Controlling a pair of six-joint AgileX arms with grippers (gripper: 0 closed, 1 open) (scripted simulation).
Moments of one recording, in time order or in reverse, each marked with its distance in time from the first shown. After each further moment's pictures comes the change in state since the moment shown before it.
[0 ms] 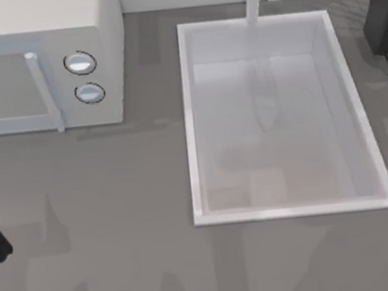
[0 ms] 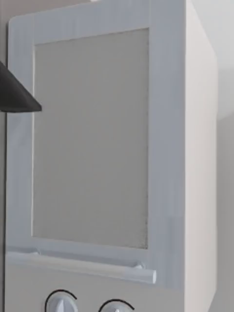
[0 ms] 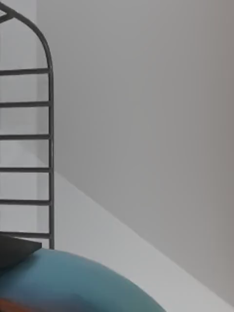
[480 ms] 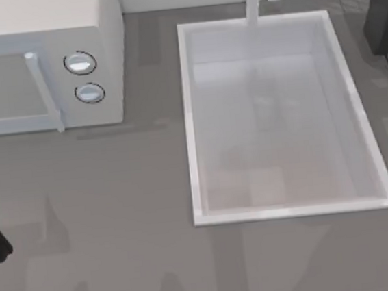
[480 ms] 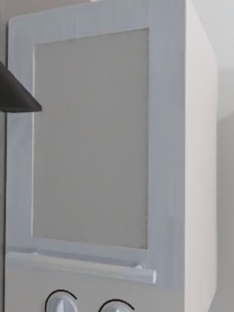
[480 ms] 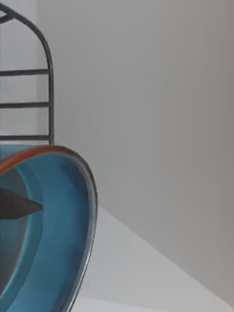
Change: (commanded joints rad) left arm 0.000 0.000 0.000 0.000 0.000 0.000; right arm 0.000 0.000 0.000 0.000 0.000 0.000
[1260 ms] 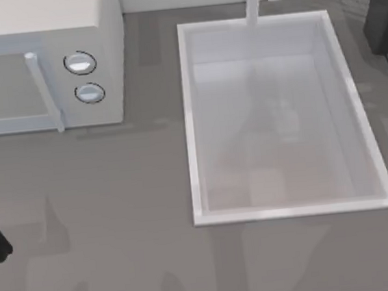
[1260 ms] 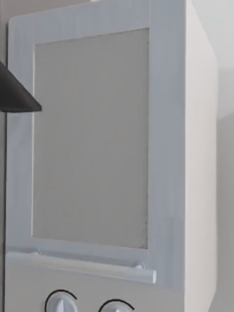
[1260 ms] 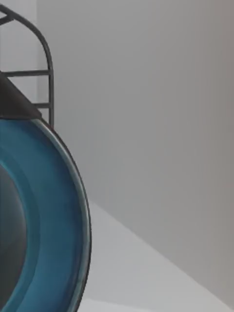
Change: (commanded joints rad) left arm 0.000 0.000 0.000 0.000 0.000 0.000; right arm -0.002 0.000 0.000 0.000 0.000 0.000
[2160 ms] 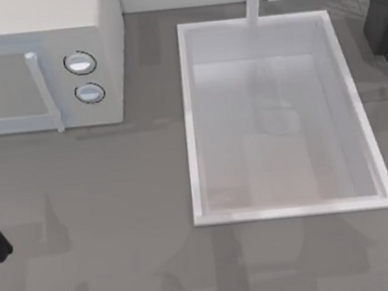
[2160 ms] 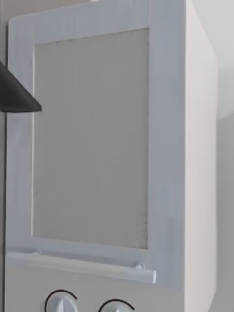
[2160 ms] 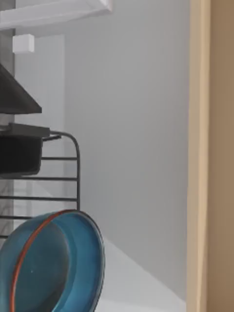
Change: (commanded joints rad) left arm 0.000 0.000 0.000 0.000 0.000 0.000; right arm 0.151 -0.917 -0.483 -0.407 0.135 -0.013
